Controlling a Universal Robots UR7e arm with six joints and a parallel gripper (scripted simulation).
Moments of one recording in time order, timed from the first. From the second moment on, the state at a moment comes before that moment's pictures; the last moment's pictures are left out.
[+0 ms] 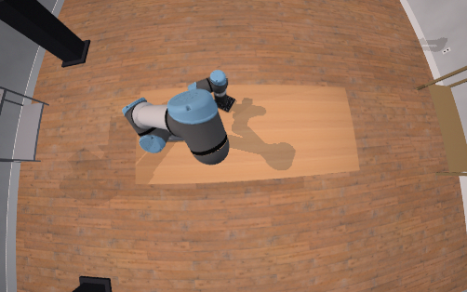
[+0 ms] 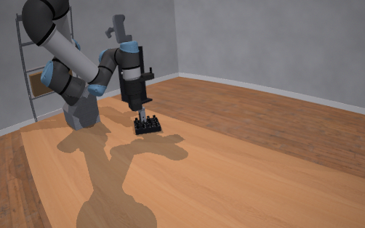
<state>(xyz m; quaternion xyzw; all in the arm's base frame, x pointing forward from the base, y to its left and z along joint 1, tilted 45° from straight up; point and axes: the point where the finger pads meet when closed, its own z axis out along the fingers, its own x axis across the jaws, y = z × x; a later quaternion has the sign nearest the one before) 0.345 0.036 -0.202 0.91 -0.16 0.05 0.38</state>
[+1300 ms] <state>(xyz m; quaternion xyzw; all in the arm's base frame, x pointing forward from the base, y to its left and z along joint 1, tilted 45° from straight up) 0.345 0.036 -0.202 0.91 -0.16 0.05 0.38</state>
